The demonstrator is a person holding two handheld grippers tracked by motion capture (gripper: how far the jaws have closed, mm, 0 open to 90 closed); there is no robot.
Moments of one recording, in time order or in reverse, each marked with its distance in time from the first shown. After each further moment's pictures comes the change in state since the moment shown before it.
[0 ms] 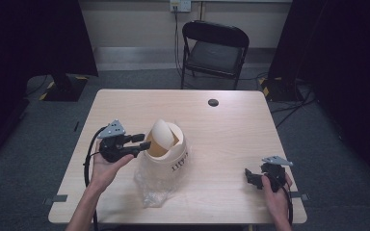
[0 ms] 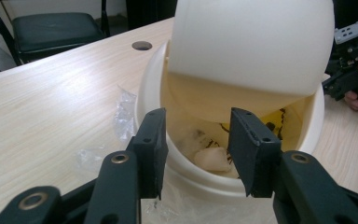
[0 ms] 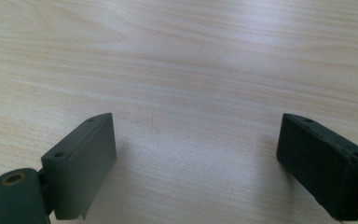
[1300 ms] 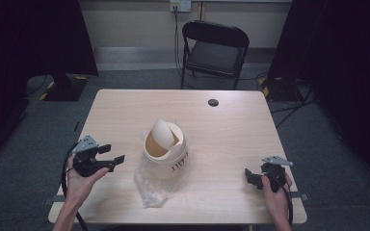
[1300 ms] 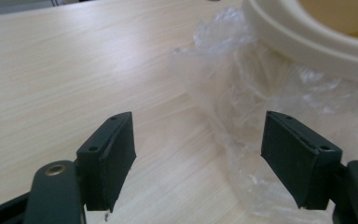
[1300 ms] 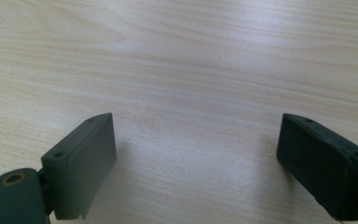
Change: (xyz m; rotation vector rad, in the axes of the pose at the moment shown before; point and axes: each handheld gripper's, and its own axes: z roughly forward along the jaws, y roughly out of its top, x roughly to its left) left arm 0.032 -0.070 -0.047 0.103 0.202 -0.117; right arm 0.000 0.000 0.000 -0.001 0.000 0.000
